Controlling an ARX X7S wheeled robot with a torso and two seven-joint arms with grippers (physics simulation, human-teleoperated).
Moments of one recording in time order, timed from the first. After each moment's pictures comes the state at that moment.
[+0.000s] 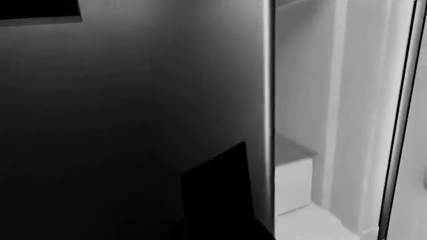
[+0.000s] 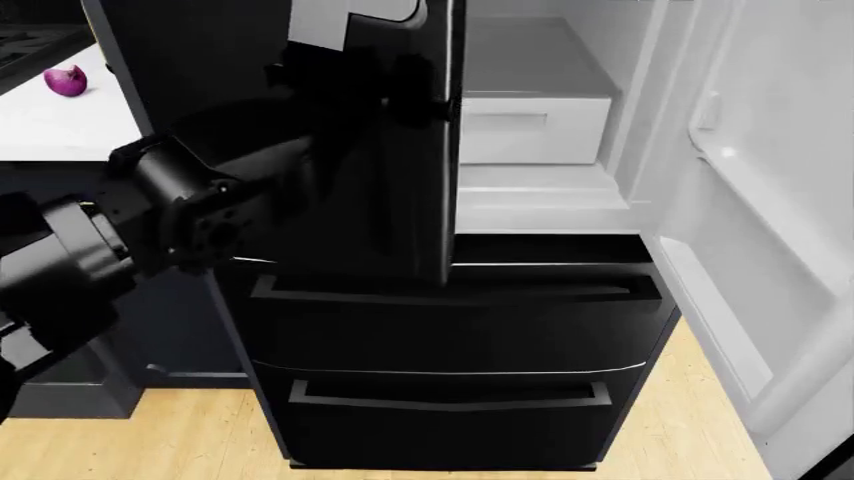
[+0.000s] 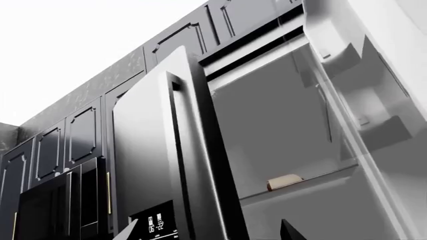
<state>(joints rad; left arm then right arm) -1.67 -0.37 1.58 -0.43 -1.55 -0.03 -0.43 0.13 1.33 0.06 -1.03 1.34 -0.47 0.68</state>
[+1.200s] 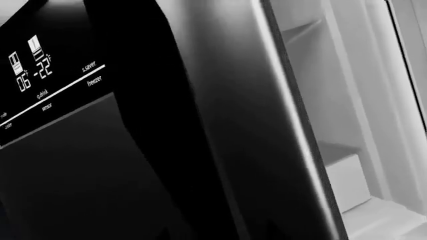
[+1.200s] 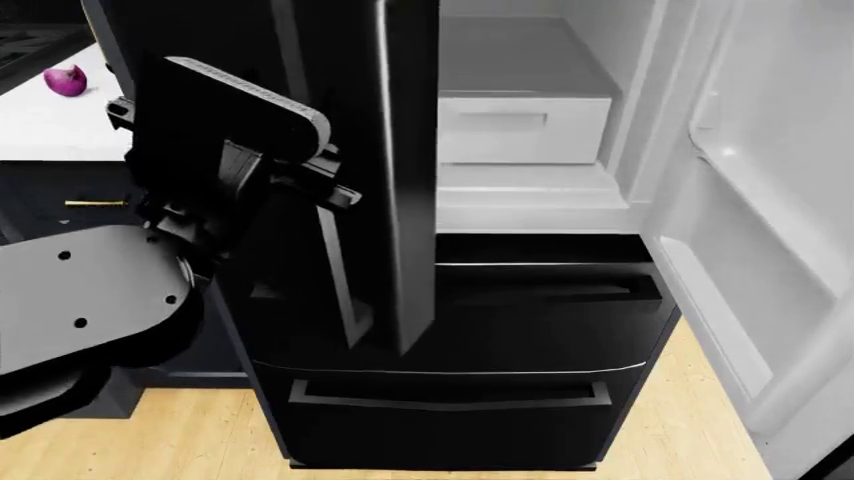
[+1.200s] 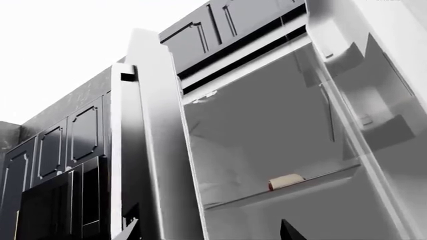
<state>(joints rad) -1.68 -0.88 1.69 0.33 -1.18 0.00 -0.79 0.15 1.34 0.03 -1.03 1.33 -0.48 0.69</state>
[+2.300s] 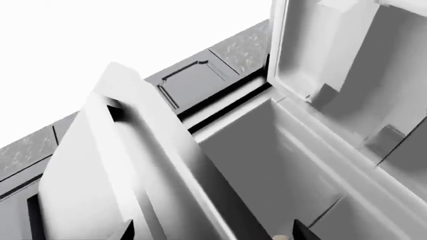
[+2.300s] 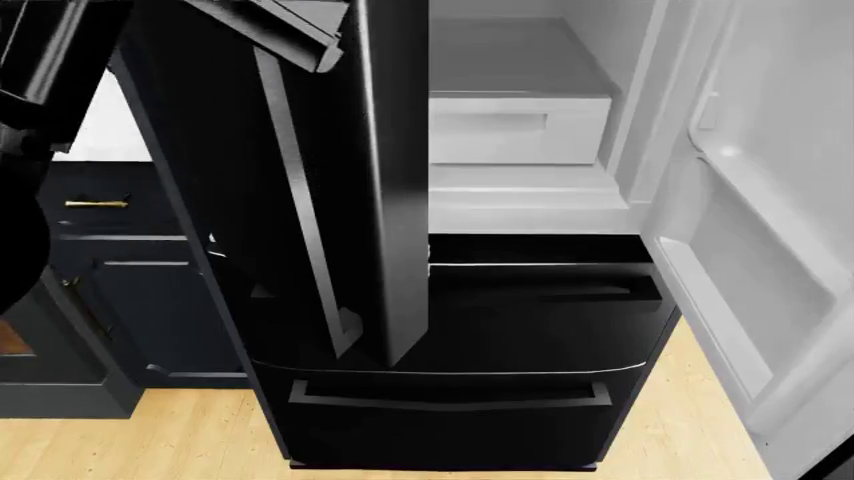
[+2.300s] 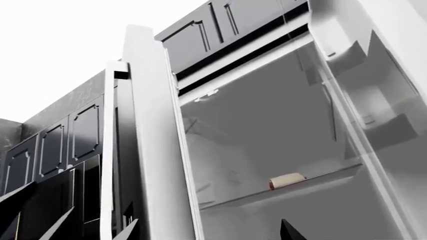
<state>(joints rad) -2.03 -0.98 1.48 0.63 -0.87 -0.20 -0.76 0.16 1.35 -0.01 -1.03 1.31 -0.50 0.69</state>
